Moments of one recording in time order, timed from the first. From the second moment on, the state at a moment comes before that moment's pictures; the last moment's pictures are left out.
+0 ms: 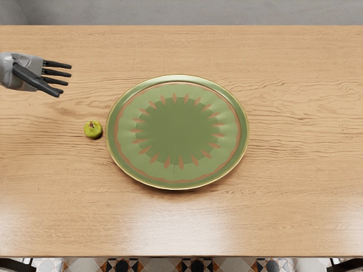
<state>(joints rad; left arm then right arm) -1.29 0.73 -0.16 -0.70 -0.13 -0.61 0.61 -0.12 0.00 0.05 0.20 -0.07 0.24 -0.21</state>
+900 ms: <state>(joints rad) -1.41 0.46 -0.03 -0.79 0.63 -0.37 0.61 -0.12 0.00 0.05 0.20 -0.07 0.24 -0.21</state>
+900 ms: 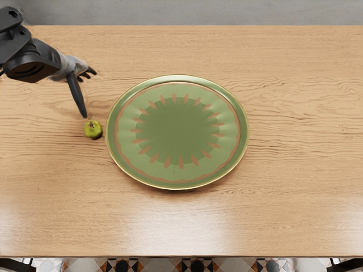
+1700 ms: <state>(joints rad) -1.21 0.60 -0.01 -1.36 0.91 0.18 0.61 -0.12 0.00 0.05 0.20 -0.07 0.24 -0.21</state>
